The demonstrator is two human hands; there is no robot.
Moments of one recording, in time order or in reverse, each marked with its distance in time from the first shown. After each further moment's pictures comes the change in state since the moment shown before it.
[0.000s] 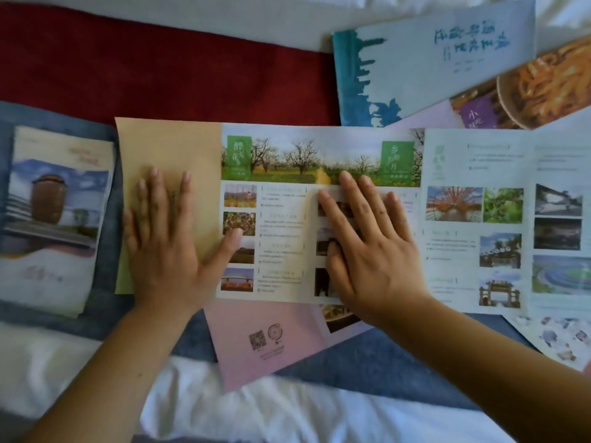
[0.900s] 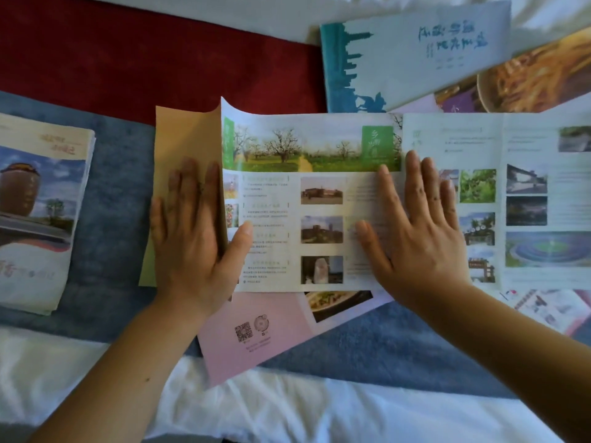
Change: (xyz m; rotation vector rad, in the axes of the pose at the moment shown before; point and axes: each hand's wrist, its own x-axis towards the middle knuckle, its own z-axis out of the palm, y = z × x) left_hand -0.007 0.038 0.005 -0.215 -0.062 0.096; right_hand -0.017 0.046 -0.018 -0.079 -0.004 0.190
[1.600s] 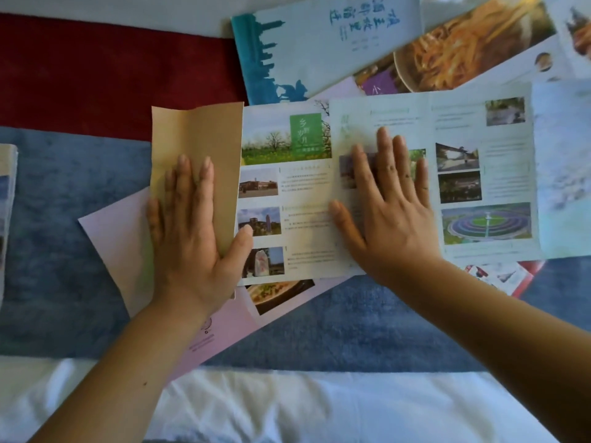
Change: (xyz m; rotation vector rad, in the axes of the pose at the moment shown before) left_hand -0.006 0.074 0.022 -0.086 -0.035 0.058; right_hand -0.007 0.050 -0.003 0.071 0.035 0.057
